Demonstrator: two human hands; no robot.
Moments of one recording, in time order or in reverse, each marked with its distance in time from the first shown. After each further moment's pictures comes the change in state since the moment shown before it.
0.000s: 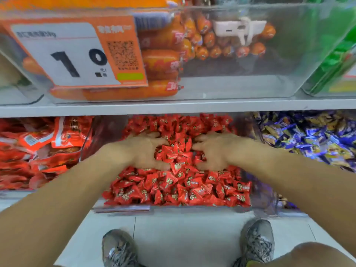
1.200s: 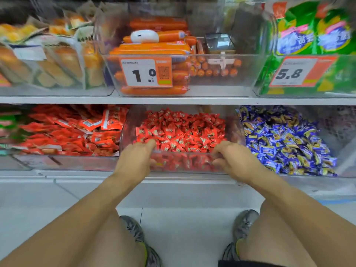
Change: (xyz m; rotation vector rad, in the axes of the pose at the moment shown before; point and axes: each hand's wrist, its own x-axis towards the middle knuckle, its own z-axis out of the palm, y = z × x) left_hand -0.149 0.044 0.021 -0.085 0.617 -0.187; right_hand -0.139 -0.047 0.043 0.480 0.577 0.170
